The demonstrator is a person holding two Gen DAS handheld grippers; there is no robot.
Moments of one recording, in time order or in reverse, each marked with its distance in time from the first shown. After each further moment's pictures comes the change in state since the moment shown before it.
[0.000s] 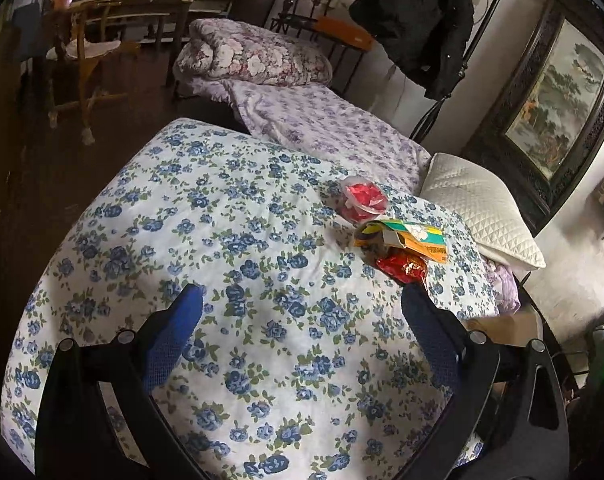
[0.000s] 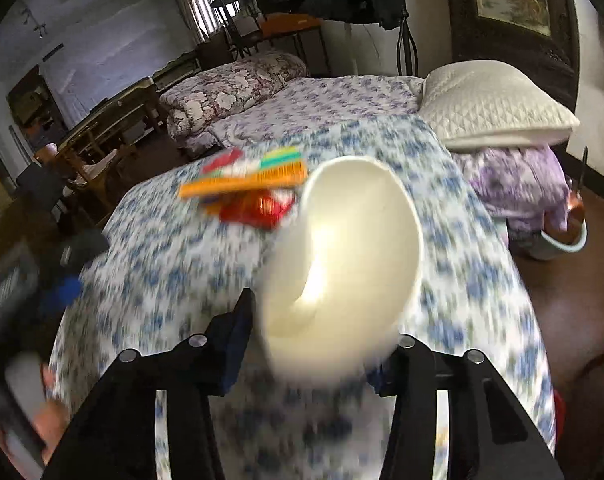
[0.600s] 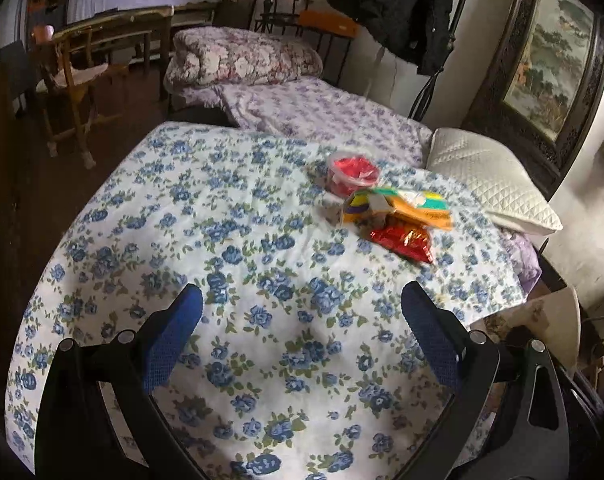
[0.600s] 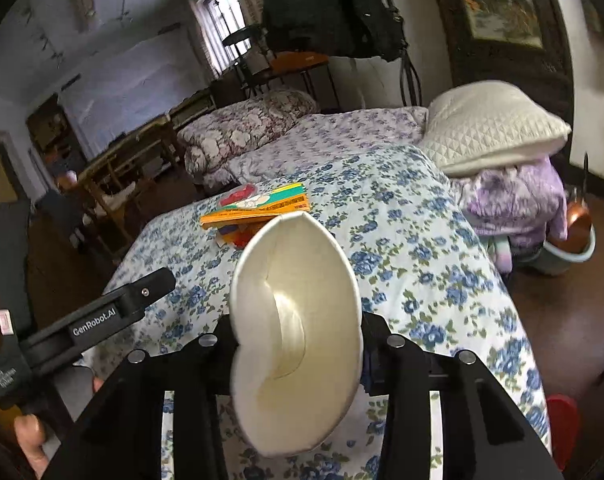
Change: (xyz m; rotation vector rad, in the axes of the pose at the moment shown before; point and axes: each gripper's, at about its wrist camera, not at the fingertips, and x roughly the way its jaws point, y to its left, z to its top) left arm 0.009 -0.024 -0.016 0.122 -0.007 0.042; right arm -0.028 -0.024 0.004 0.087 -0.129 0.098
